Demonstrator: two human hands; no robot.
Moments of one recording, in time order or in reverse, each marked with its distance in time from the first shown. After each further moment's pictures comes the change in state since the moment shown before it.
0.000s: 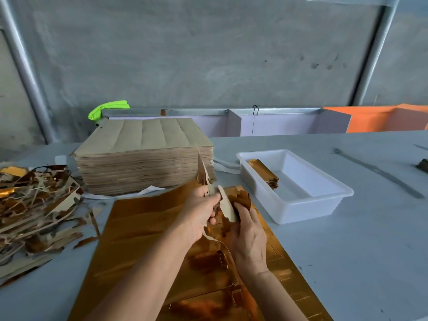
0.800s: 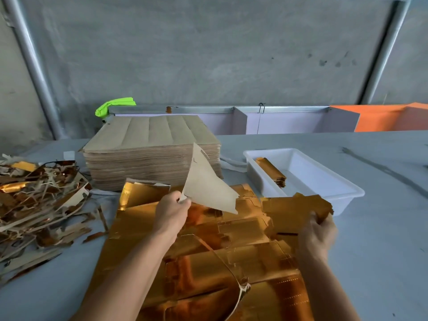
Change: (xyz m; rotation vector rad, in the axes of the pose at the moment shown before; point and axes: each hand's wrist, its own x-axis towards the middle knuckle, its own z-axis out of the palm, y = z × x) left_hand 0.019 -0.031 -0.064 0.489 0.354 0.111; right_hand 0.043 0.076 -0.046 0.426 0.463 0.749
